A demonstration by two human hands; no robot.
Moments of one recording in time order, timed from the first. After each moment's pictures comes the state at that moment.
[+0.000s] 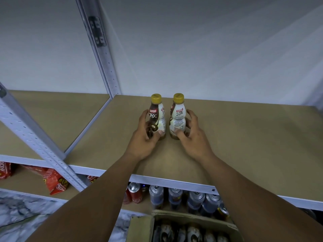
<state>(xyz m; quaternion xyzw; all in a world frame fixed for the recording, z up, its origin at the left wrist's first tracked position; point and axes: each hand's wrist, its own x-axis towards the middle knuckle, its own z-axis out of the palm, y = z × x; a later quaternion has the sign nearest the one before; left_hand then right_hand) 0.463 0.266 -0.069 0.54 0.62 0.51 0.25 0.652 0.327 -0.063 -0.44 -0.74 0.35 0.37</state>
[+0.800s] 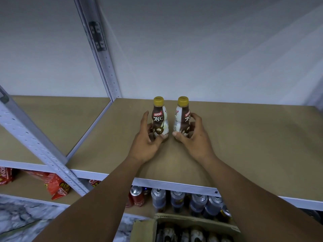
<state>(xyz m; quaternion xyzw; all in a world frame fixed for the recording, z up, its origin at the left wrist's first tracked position) 0.465 0.268 -0.068 0.54 0.63 0.50 0.26 0.653 0.331 -0.064 -0.45 -0.70 0.35 0.43</state>
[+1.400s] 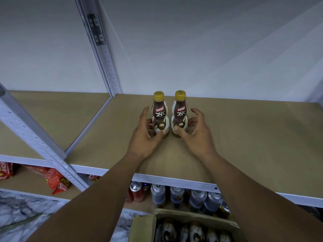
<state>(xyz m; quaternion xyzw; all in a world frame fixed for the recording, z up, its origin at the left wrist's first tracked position) 0.469 0.264 -0.062 0.53 0.64 0.51 0.21 0.653 0.332 -0.065 -0.46 -0.70 0.34 0.44</state>
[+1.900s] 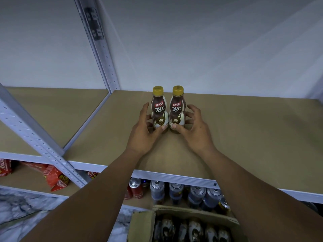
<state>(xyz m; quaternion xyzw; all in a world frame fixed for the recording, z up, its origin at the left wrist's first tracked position) 0.467 0.267 -0.066 0.55 0.65 0.49 0.19 0.651 0.337 -0.069 -0.44 -0.71 0.36 0.42</state>
